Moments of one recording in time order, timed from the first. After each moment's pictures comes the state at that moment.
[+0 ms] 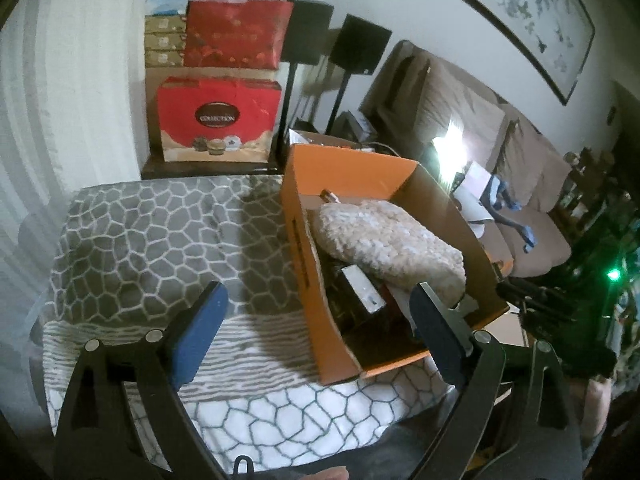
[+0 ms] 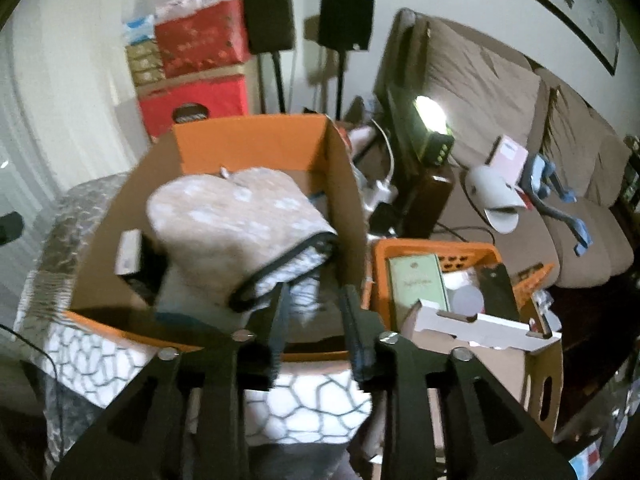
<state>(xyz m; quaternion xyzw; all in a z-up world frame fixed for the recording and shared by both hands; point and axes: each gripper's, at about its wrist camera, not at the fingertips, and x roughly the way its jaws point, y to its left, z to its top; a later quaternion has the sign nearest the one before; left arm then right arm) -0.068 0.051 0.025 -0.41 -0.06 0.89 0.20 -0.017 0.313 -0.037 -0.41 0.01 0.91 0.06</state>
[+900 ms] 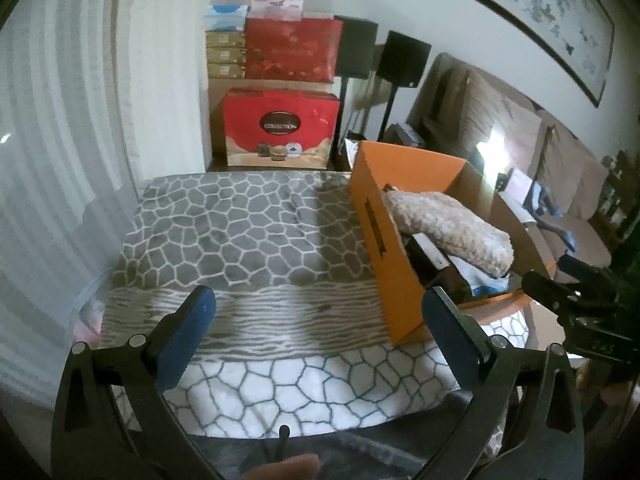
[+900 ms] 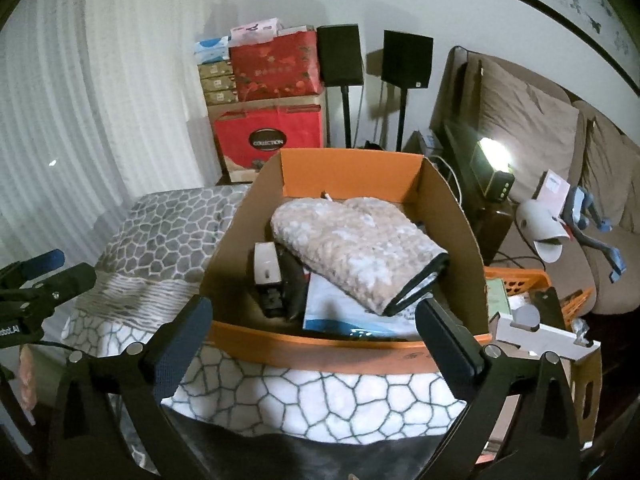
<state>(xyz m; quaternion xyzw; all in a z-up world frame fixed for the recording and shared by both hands) -0.014 -0.004 0.013 -0.39 -0.04 0.91 0.12 0.008 0.220 -0.018 -0.36 0.01 0.93 -0.02</state>
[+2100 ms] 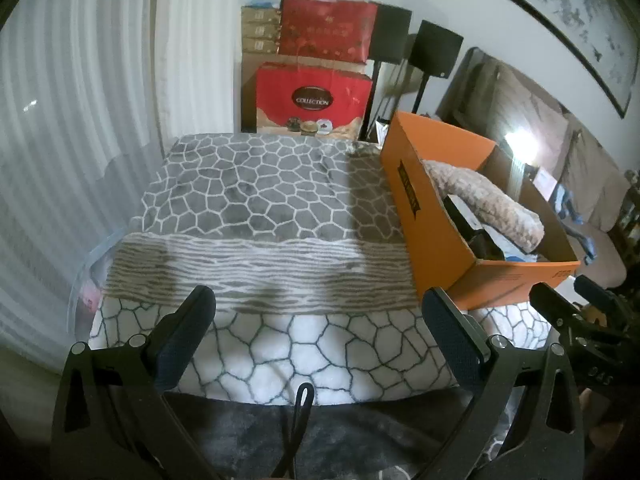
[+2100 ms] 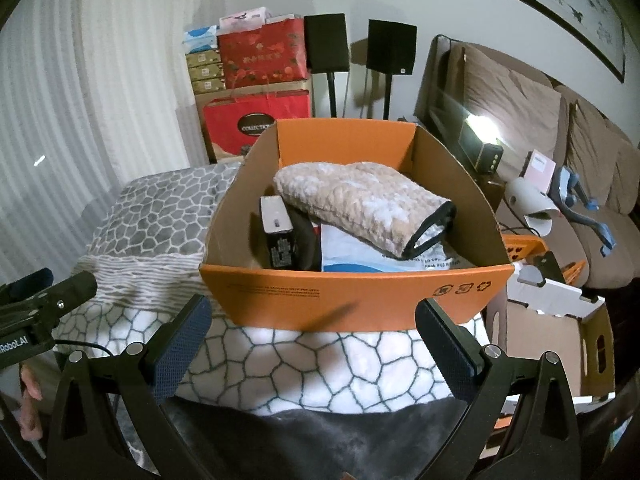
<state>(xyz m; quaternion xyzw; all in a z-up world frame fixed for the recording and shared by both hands) 0.006 -0.014 -0.029 -0.41 -0.06 0.91 0.07 0.032 0.196 -0.056 -0.36 0.02 0.93 0.02</state>
